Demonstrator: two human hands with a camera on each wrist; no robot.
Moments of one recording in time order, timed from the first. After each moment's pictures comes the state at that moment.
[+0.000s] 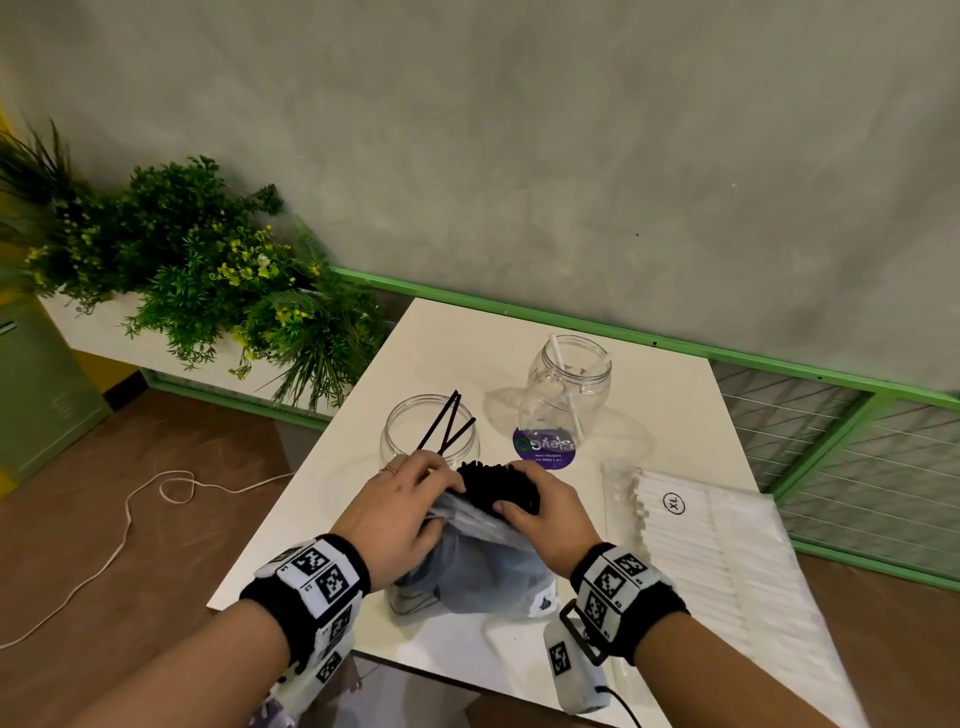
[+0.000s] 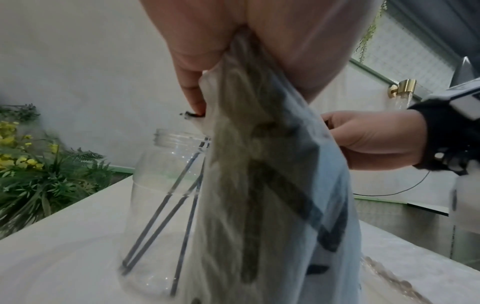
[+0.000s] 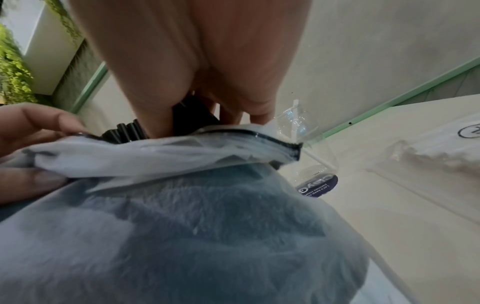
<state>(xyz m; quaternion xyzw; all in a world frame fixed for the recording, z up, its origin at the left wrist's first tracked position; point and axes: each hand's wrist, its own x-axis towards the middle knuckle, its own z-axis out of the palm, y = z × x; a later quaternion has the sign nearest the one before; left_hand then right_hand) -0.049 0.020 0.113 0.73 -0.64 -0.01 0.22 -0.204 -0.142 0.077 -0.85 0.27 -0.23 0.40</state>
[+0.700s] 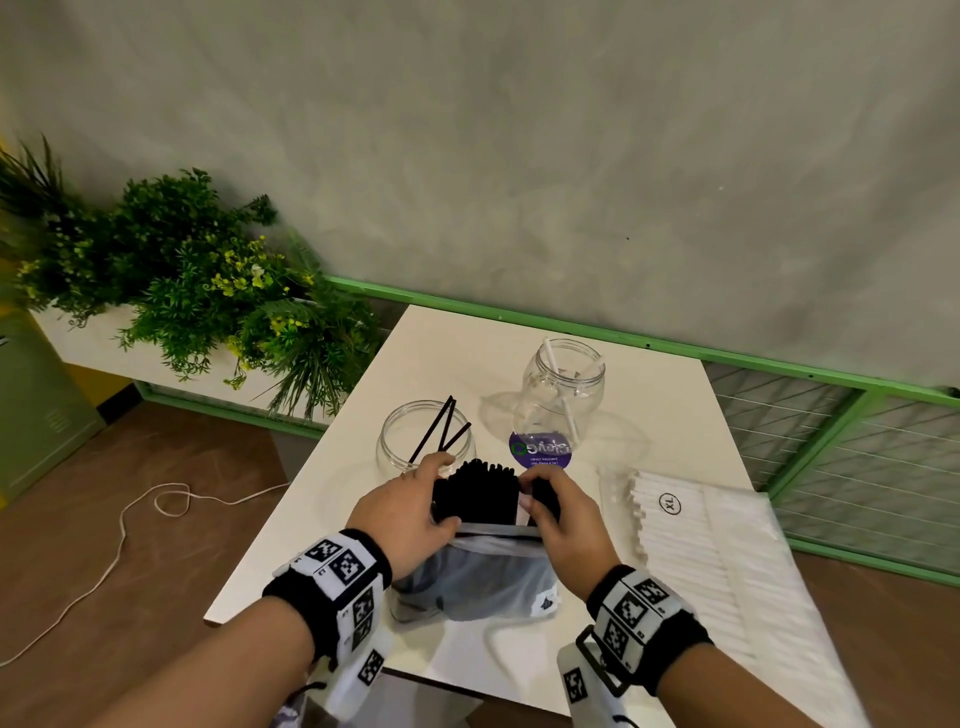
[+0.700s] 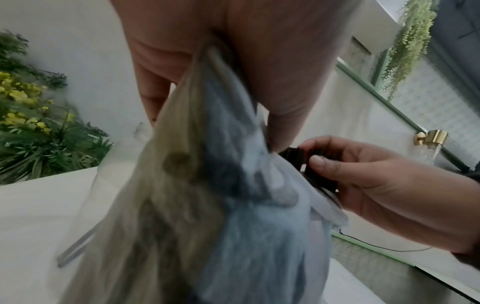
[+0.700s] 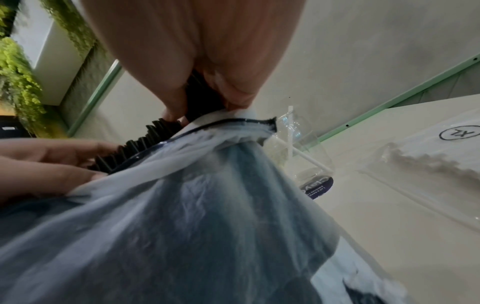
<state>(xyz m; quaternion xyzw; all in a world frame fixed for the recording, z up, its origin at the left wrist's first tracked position) -0.057 0.001 0.122 0.83 -0.52 -0.13 0.17 -0.228 -0.135 0.082 -0.81 0.24 -0.32 0.43</state>
